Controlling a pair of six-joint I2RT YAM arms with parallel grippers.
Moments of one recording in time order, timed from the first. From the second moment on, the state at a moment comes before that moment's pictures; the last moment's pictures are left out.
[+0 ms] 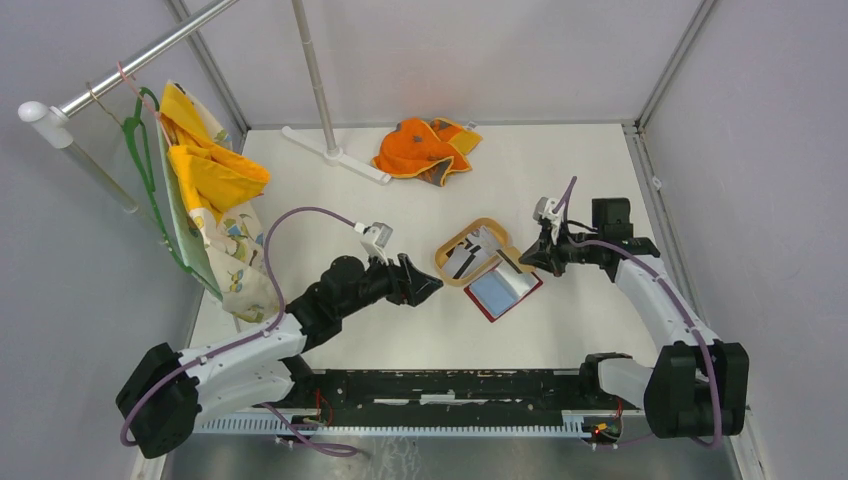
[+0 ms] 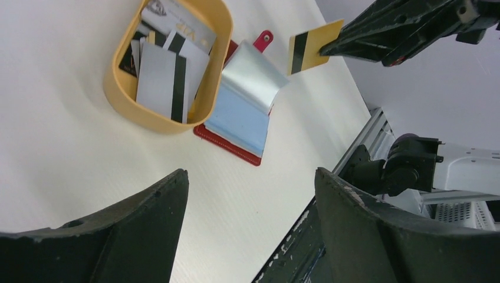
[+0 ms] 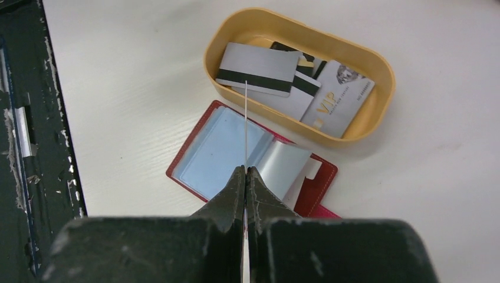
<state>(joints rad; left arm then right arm) -0.80 0.93 0.40 0.30 0.12 -0.67 0.05 1.15 0.74 -0.51 -1.00 -0.75</state>
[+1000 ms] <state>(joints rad) -1.13 1.68 0.70 0.39 -0.26 -0.78 0.02 1.45 0.71 -0.49 -0.99 -0.67</state>
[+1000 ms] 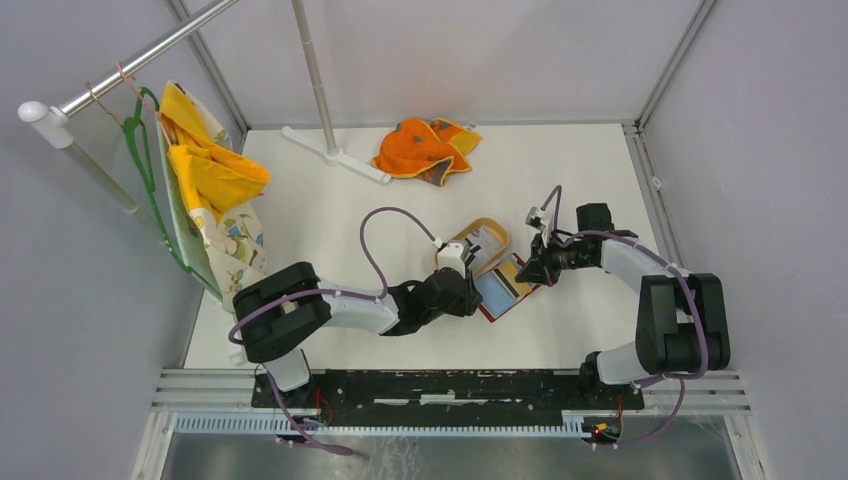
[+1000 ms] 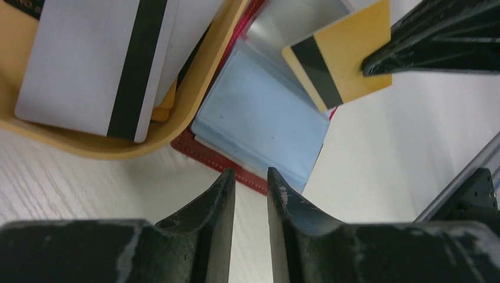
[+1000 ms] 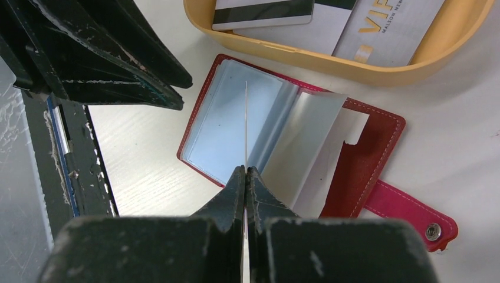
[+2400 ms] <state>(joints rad) -1.05 1.57 0.65 0.40 -0.17 -0.65 -0.02 1.56 0.65 -0.29 -1.01 -0.22</state>
